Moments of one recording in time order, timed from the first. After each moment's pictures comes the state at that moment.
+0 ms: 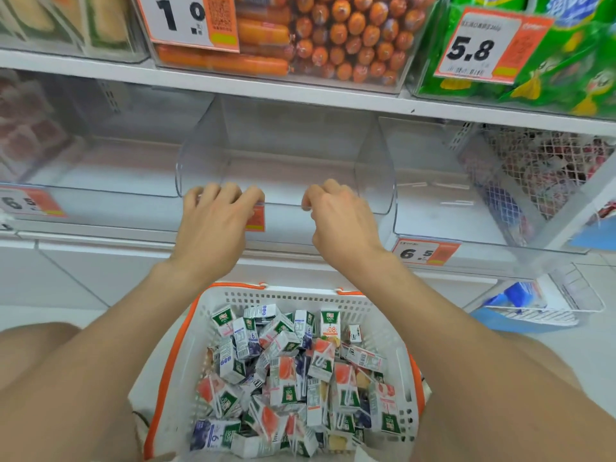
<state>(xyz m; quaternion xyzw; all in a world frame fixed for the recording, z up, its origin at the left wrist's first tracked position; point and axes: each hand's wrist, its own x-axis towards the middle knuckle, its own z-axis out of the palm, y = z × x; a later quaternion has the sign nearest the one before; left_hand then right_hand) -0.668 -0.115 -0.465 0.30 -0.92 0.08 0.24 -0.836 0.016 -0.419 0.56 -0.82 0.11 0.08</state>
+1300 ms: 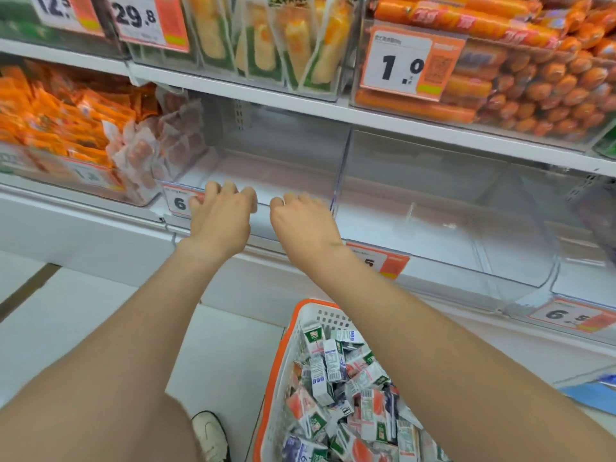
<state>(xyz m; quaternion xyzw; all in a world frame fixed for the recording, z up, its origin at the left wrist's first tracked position) -0.510 -0.247 -0.447 0.52 -0.85 0.01 0.11 -0.636 -0.158 -0.422 0.69 -0.71 -0.01 0.15</state>
